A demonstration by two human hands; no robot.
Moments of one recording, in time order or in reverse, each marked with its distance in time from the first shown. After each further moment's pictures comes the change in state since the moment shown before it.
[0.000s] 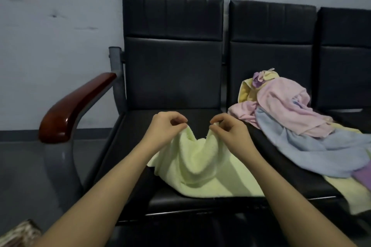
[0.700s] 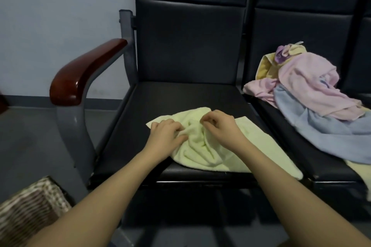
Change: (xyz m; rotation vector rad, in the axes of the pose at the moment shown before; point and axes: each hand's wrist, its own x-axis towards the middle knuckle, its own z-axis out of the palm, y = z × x) left_hand -0.061 -0.073 0.022 0.415 -0.030 0.016; right_hand -0.019 0.020 0.057 -0.336 -0.340 -0.027
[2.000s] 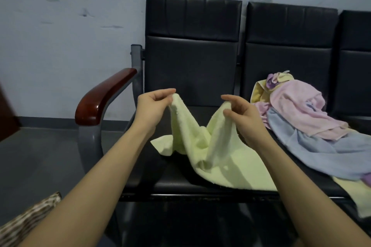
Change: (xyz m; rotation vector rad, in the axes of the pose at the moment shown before) left_hand 0.028 0.057 -0.114 -0.874 0.340 -0.198; right_hand -0.010 -0.037 -0.083 0.654 0.264 -0.035
